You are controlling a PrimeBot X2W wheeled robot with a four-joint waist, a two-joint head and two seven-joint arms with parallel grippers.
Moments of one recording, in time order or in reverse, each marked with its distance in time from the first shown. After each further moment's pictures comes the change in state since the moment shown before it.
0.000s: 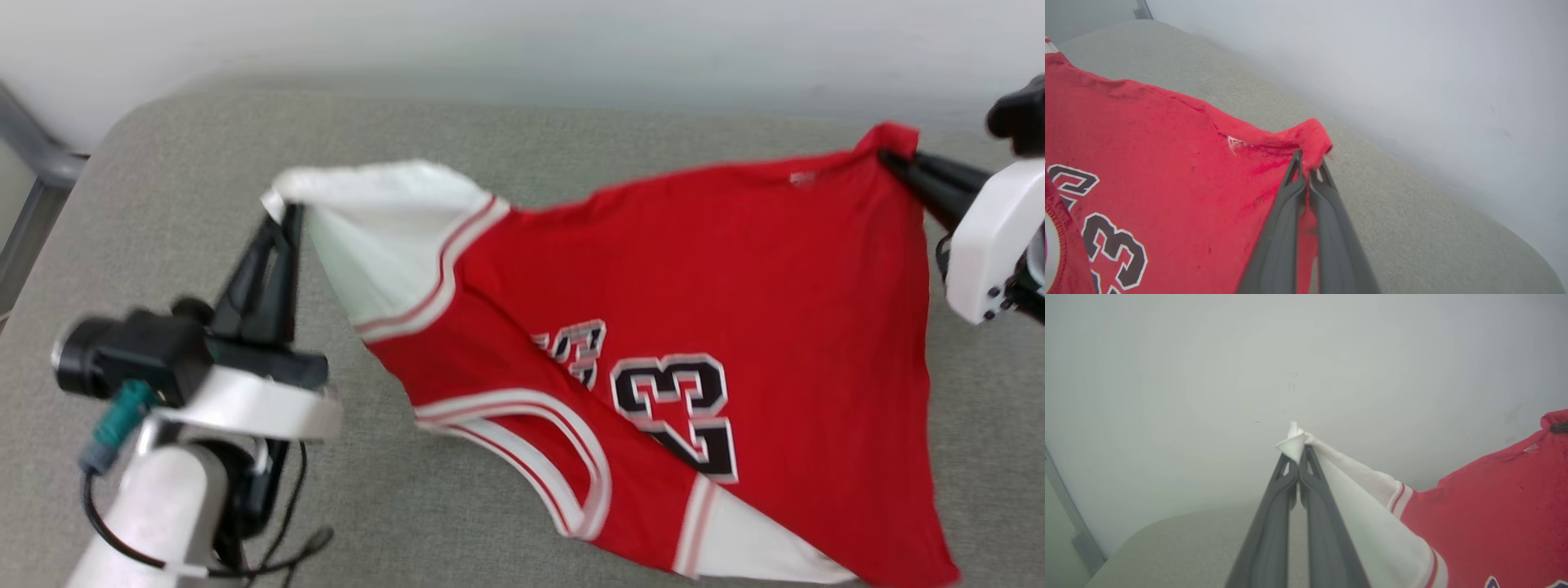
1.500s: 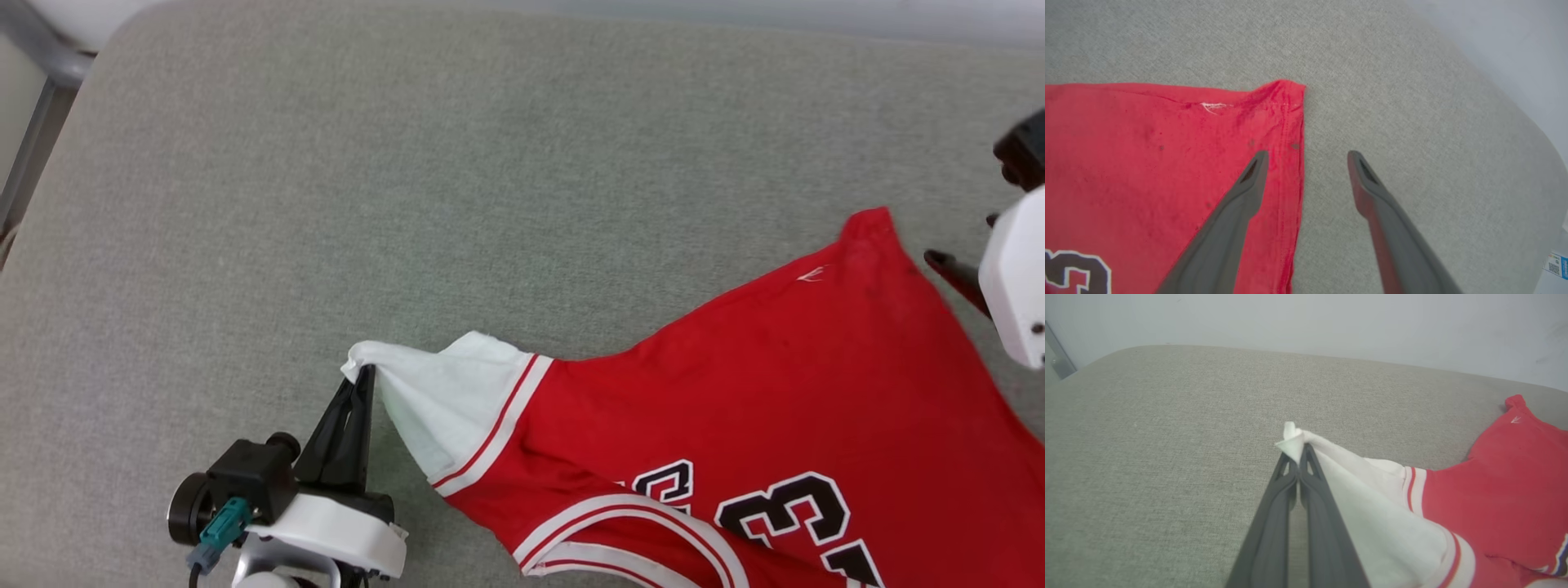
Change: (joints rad) left arm 0.222 -0.094 -0.070 0.105 -0.053 0.012 -0.038; right arm 0.200 -0.011 -0.317 -0.265 -0.191 0.000 0.635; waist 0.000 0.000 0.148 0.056
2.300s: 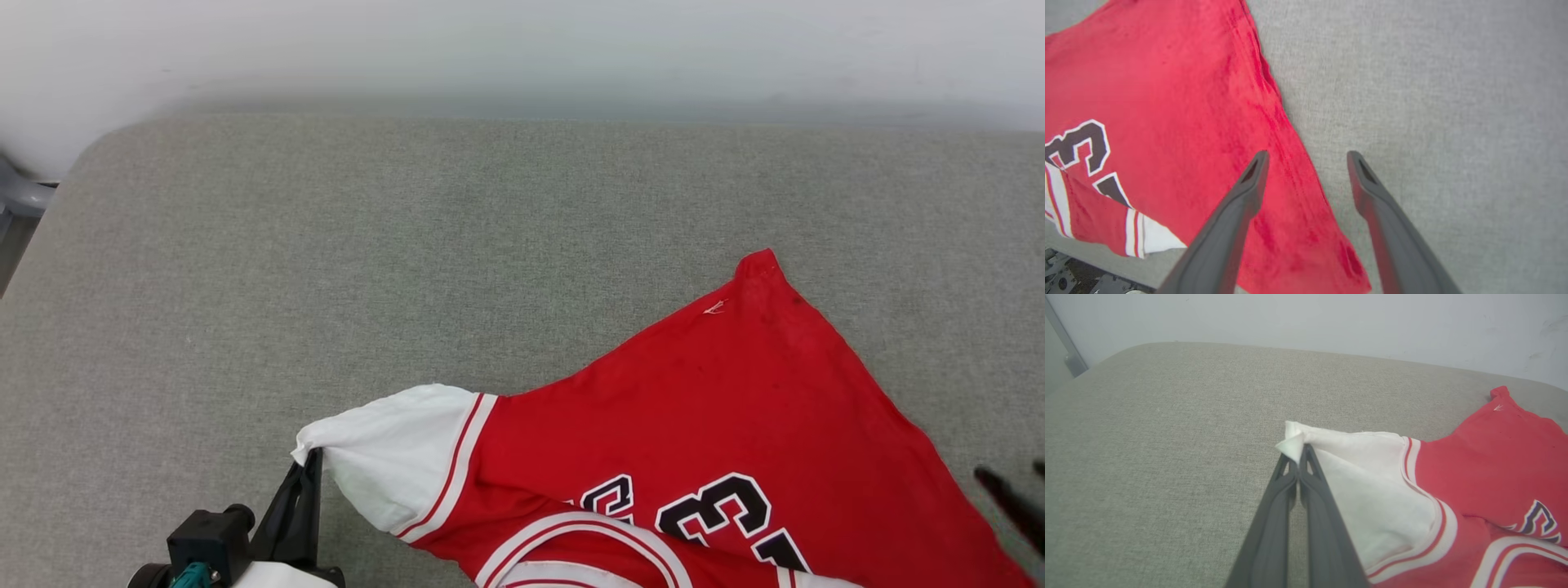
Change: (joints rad) left arm 0.150 0.039 0.065 0.022 -0.028 0.024 0.019; right arm 0.744 0.119 -0.427 -0.013 0.100 0.000 -0.382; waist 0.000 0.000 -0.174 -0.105
